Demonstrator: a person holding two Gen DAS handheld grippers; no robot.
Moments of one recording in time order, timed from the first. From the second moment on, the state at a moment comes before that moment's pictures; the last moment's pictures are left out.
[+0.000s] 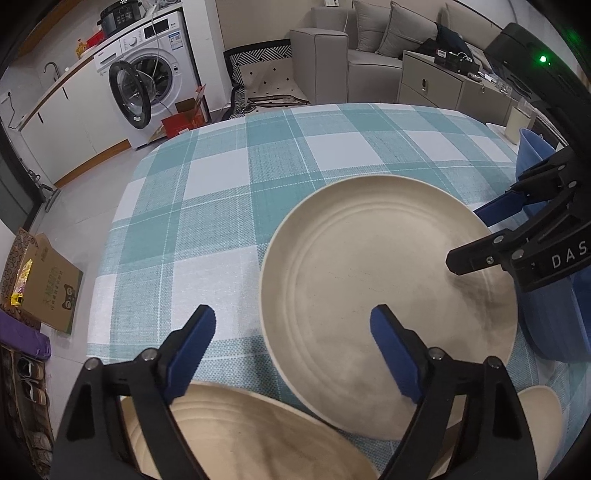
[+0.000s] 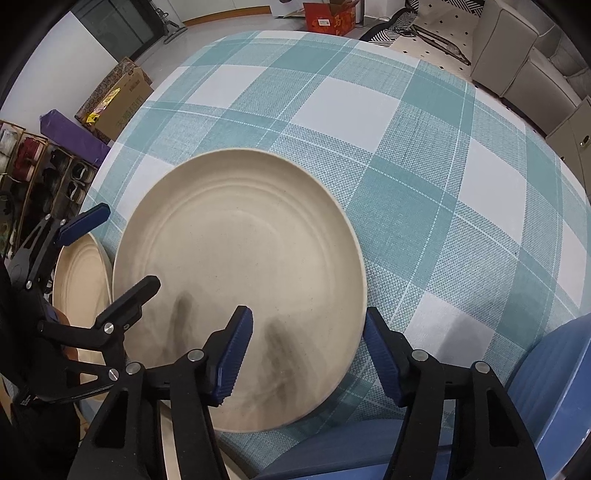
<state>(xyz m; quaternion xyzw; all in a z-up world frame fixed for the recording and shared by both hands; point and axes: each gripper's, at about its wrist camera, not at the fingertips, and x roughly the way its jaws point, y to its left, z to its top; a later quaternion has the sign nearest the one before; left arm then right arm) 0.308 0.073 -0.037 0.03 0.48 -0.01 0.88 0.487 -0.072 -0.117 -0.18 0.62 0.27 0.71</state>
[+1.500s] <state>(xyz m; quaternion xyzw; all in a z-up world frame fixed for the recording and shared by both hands) 0.312 0.089 -0.043 -0.03 0.52 -0.01 0.86 0.484 -0.063 -0.126 -0.22 0.61 0.26 0.71</state>
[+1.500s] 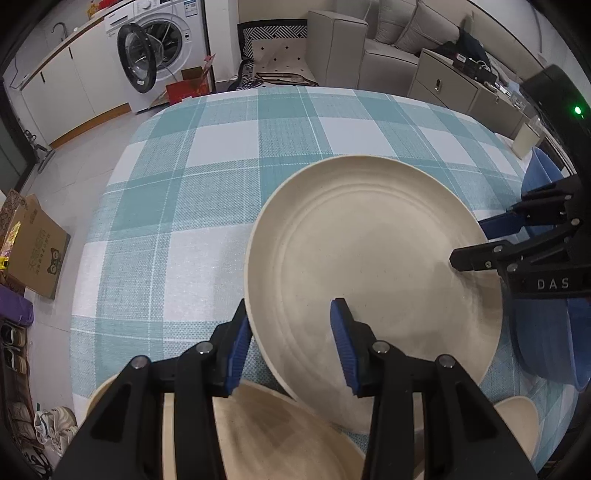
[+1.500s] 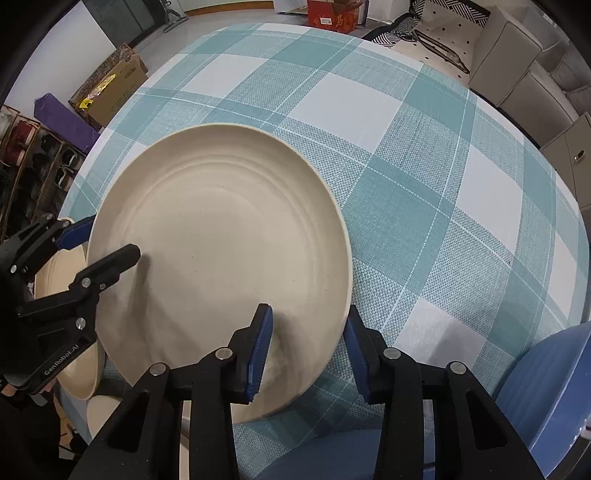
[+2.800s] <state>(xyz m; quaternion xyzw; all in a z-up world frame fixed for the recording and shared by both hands) 0.276 0.093 0.036 -0.03 0.43 0.01 0.90 0.440 -0.084 -0.028 -0.18 0.54 0.26 0.78</state>
